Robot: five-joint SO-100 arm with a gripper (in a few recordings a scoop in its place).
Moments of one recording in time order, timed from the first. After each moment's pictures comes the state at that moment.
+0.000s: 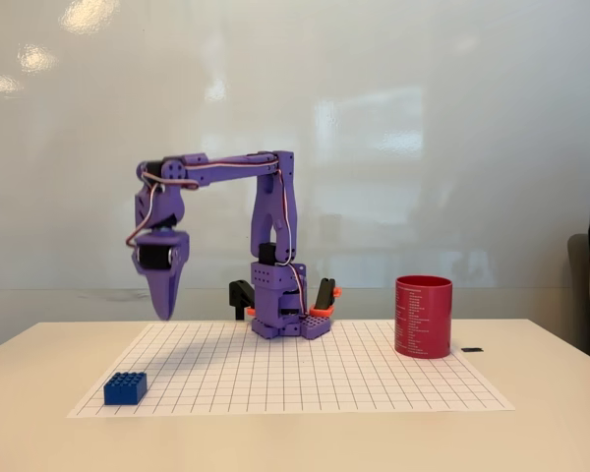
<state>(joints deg) 42.5 91.5 102.6 79.3 -45.0</state>
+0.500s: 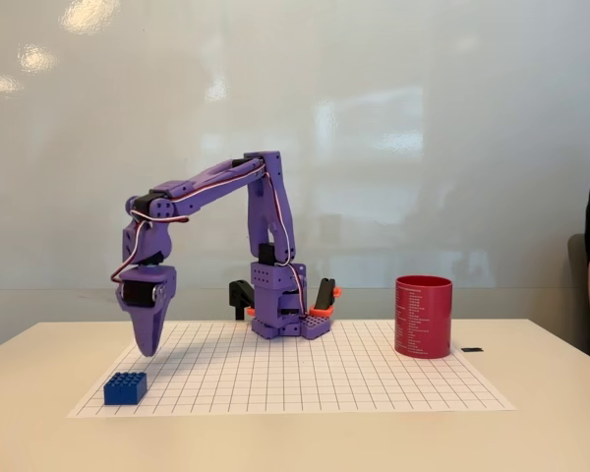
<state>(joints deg) 42.7 83.8 103.6 64.8 -42.6</state>
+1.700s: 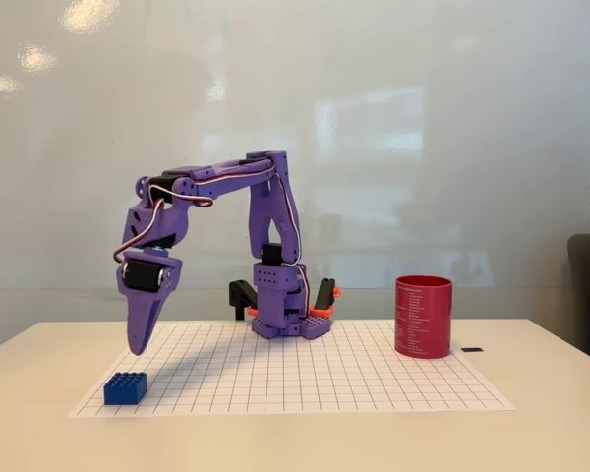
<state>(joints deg) 31.8 82.4 91.5 63.0 -36.2</state>
